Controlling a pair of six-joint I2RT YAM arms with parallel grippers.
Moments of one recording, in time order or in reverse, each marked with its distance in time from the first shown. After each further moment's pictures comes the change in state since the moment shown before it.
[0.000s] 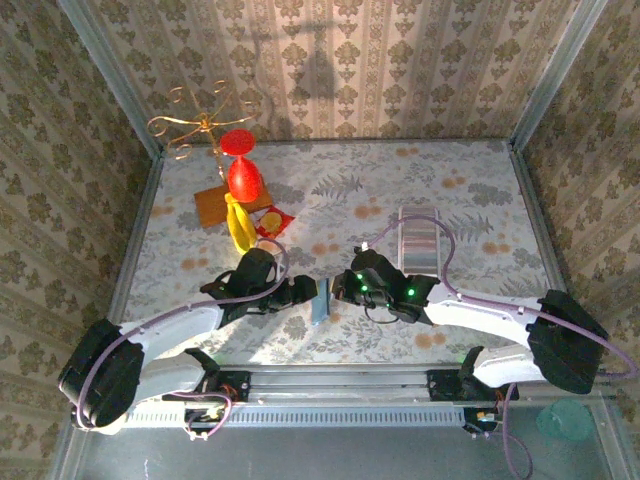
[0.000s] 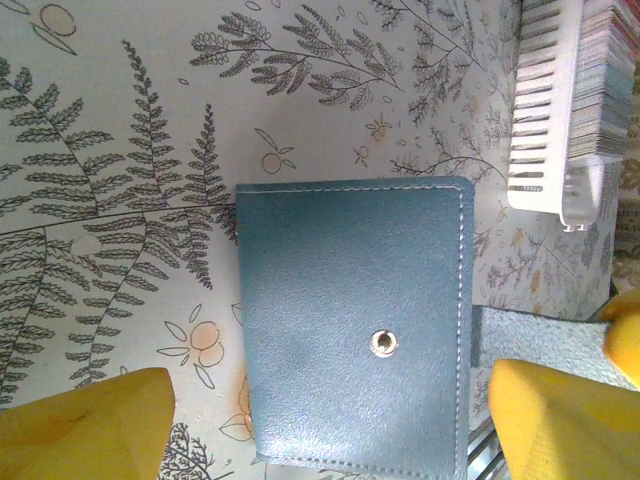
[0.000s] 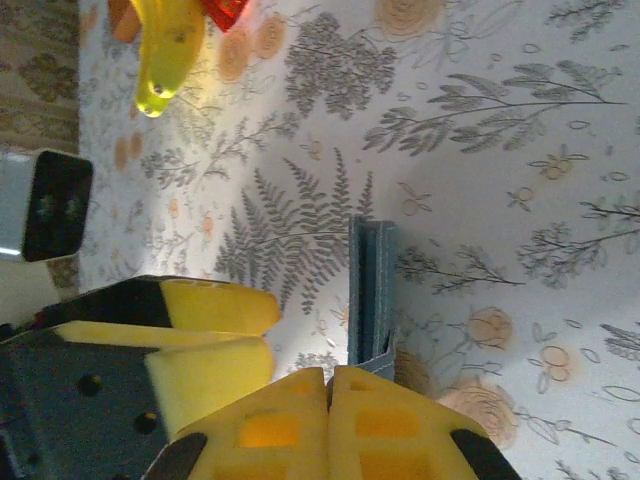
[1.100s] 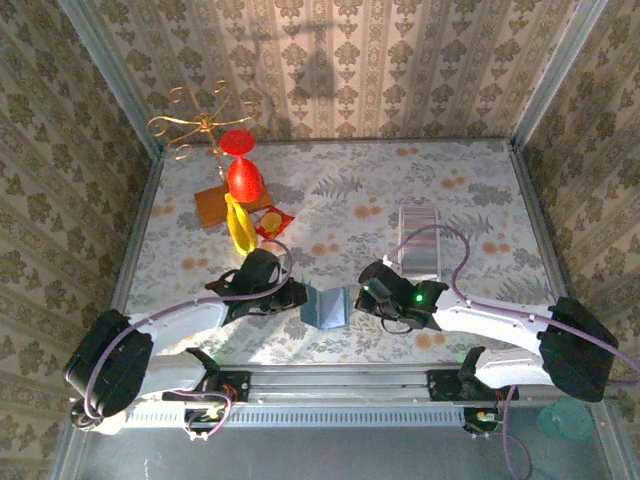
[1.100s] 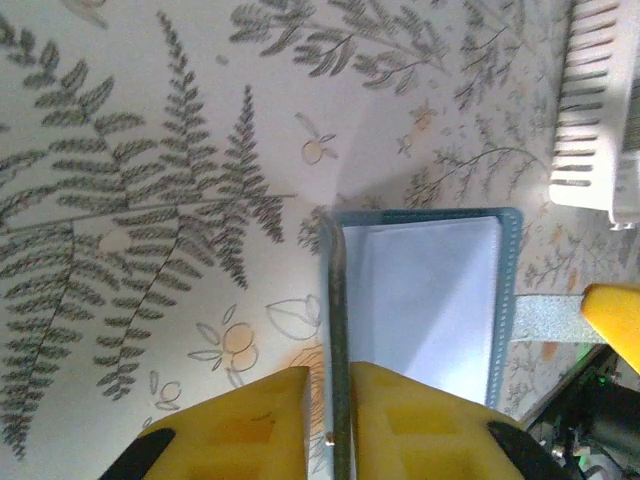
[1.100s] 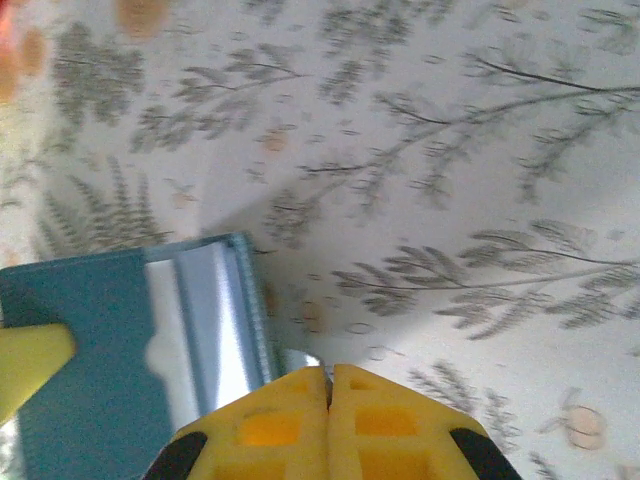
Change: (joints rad) left arm 0.000 0.063 -0.006 0.000 -0.006 0.016; right arm -0.006 -0.066 -0.068 -0.285 0.157 0.104
